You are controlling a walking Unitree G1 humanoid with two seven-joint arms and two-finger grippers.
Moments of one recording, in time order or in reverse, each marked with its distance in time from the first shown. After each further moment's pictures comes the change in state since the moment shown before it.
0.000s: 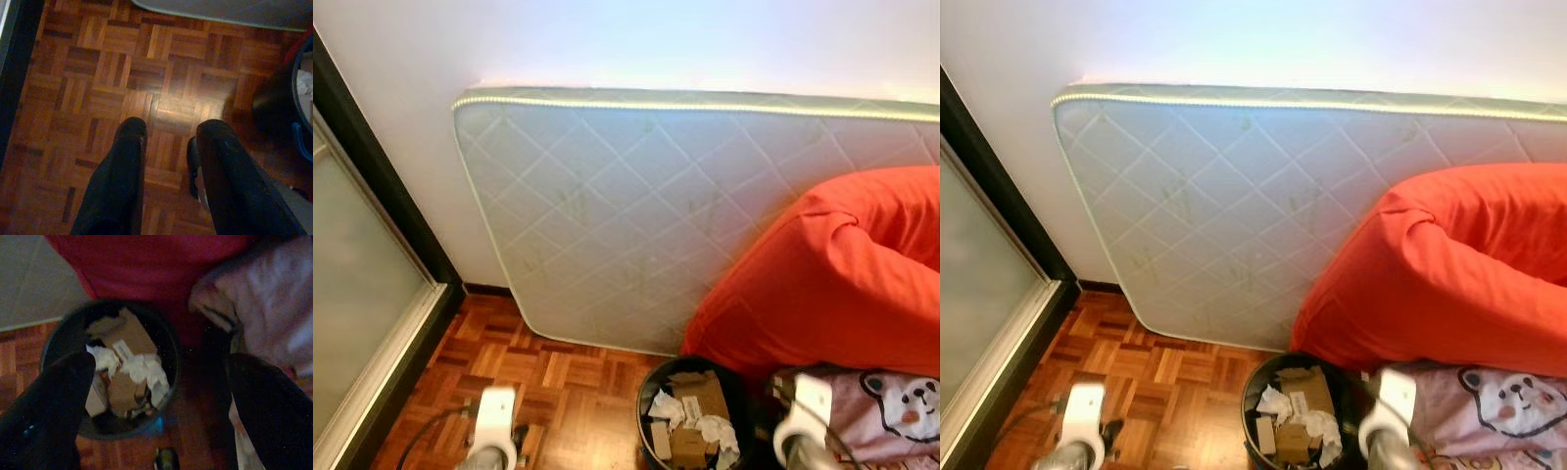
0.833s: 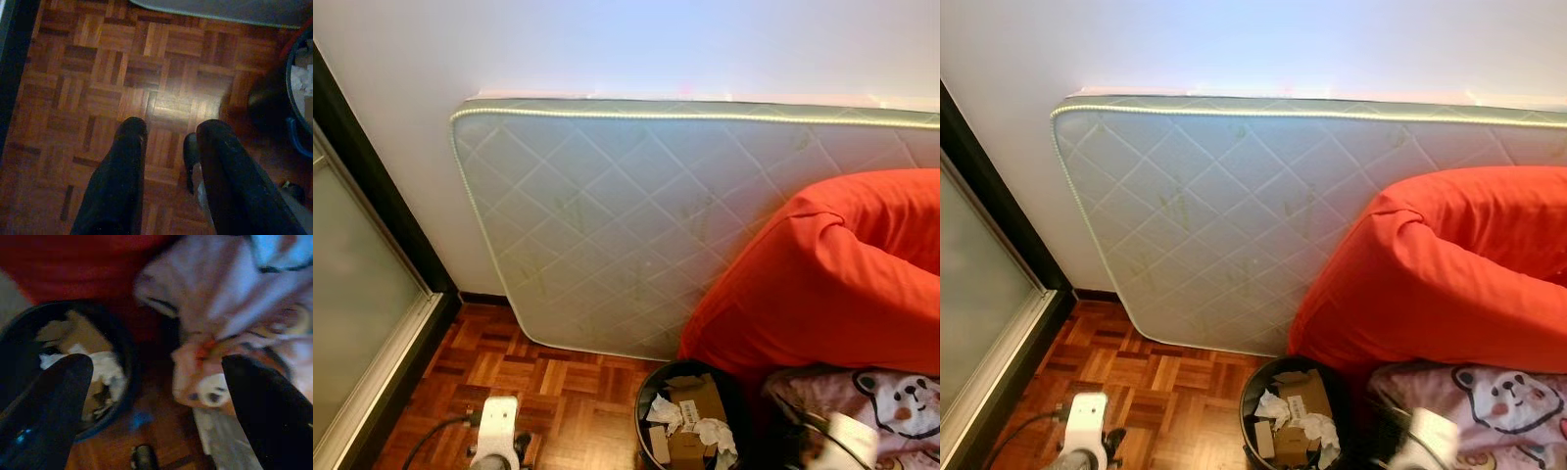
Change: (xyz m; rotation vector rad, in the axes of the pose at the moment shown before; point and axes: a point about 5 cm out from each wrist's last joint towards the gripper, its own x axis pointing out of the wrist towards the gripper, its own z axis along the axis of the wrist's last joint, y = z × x) left arm -0.002 -0.005 -0.009 -0.012 0.031 0.002; right arm -0.017 -0.056 -0.020 0.066 -0.017 -0.169
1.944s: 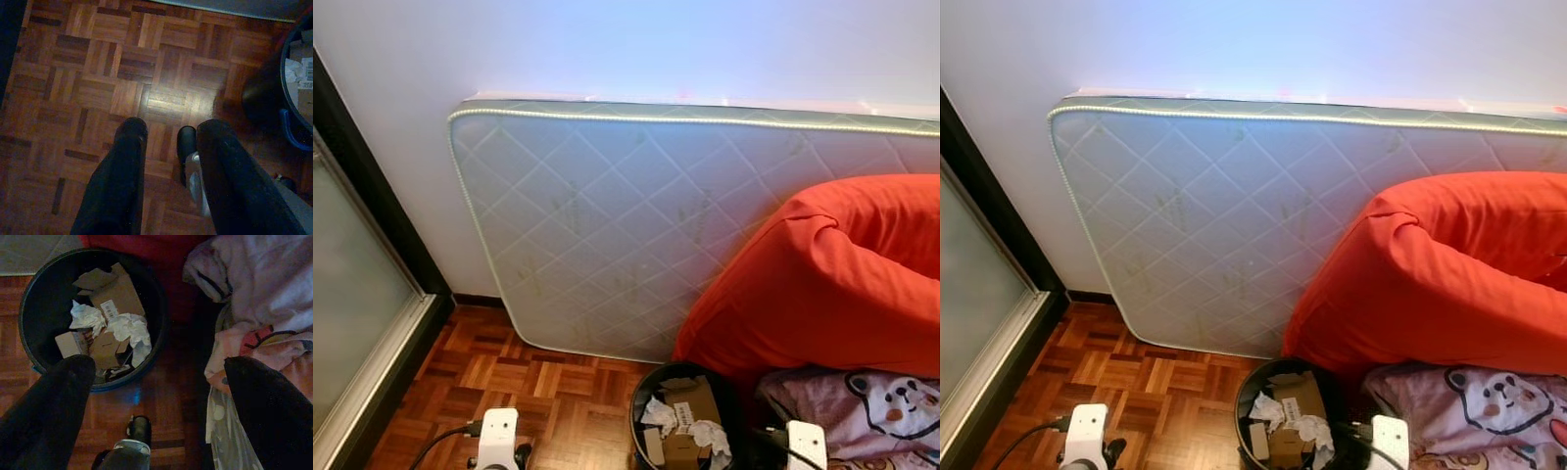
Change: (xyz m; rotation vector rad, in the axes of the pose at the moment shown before) left arm -0.003 -0.002 -0.012 -0.011 0.023 0.006; right arm -0.005 0.036 -0.024 -0.236 0.109 0.196
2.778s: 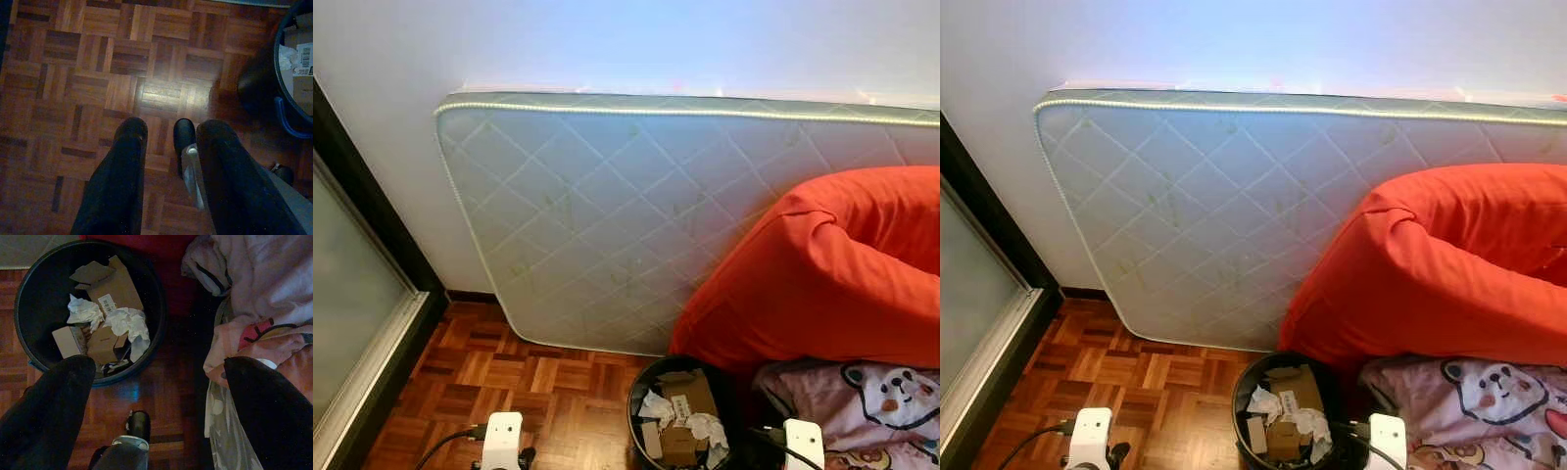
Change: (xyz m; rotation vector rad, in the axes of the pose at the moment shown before) left arm -0.001 -0.005 -0.003 0.014 0.004 -0.016; right arm 0.001 0.002 0.002 -0.014 -0.003 0.009
